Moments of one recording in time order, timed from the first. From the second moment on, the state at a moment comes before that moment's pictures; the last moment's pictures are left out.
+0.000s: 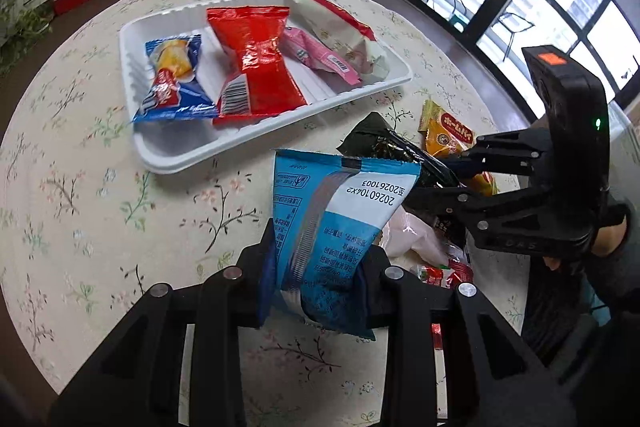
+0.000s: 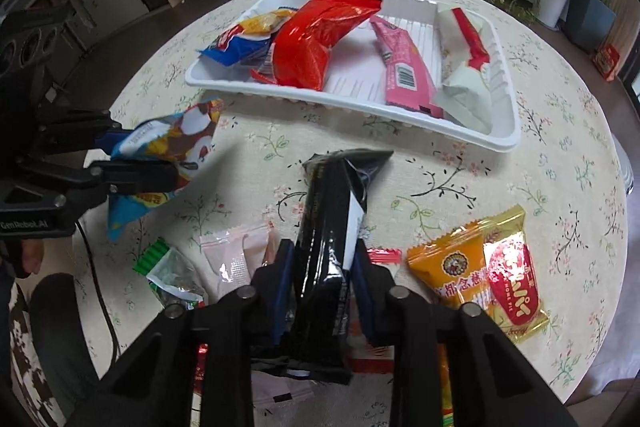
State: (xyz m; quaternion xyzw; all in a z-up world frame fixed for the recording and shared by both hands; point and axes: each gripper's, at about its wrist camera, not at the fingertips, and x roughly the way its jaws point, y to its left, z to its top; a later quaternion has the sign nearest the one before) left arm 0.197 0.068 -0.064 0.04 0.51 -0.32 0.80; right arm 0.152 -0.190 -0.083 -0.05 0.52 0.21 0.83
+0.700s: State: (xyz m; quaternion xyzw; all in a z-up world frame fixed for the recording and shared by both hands) left arm 0.160 0.106 -0.052 -0.08 0.48 -0.31 0.82; right arm 0.128 -0.239 -0.059 0.11 0.48 0.25 0.84
